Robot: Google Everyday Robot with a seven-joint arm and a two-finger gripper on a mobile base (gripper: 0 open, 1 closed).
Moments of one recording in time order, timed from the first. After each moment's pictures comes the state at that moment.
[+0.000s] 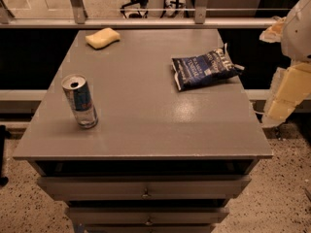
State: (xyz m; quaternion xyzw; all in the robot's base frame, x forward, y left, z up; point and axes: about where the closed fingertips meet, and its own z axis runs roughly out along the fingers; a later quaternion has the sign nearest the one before) arm 0.440 -0.213 0.989 -0.61 0.77 -0.05 0.18
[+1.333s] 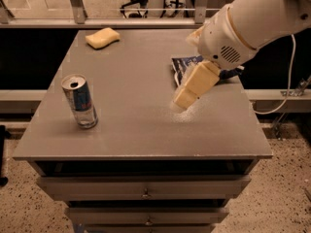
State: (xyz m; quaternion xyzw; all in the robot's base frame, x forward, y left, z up) arm 0.491 -0.068 0.968 -0.59 0.73 0.12 0.32
